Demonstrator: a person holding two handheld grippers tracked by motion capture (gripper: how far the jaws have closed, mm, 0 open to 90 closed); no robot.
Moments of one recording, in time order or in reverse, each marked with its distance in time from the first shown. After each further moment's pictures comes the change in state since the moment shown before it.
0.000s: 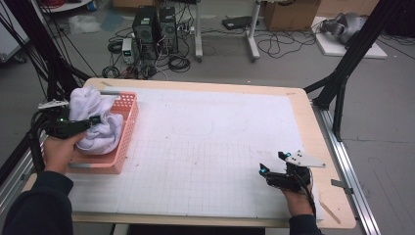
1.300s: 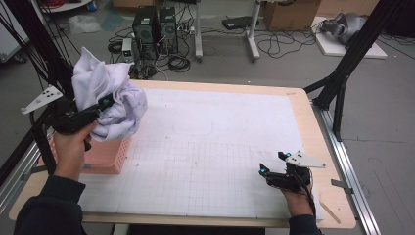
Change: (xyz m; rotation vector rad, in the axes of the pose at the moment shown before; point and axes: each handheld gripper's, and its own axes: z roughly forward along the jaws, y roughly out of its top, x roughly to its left) left arm -0.095 0.033 -0.037 -0.426 -0.321 0.123; right arm 0.001 0.000 -0.001 -0.003 -0.001 -0.003
